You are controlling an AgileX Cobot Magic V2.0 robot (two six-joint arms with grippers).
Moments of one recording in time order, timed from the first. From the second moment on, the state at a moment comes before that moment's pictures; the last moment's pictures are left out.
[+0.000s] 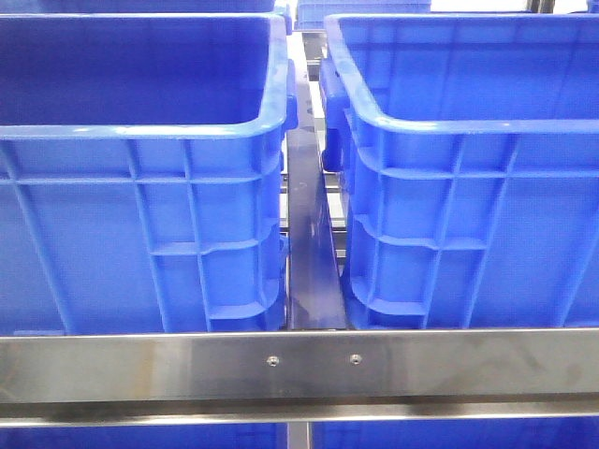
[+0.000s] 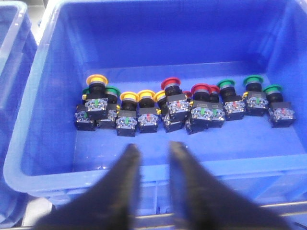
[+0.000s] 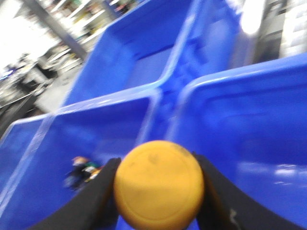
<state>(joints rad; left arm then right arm) -0.25 0.39 -0.70 0.25 0.79 -0.27 -0.12 1.34 -1.03 1.55 0.75 -1.04</state>
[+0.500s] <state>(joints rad) -0.25 0.39 -0.70 0.25 0.78 -0.27 -0.13 1.59 -1.03 1.61 0.44 -1.04</state>
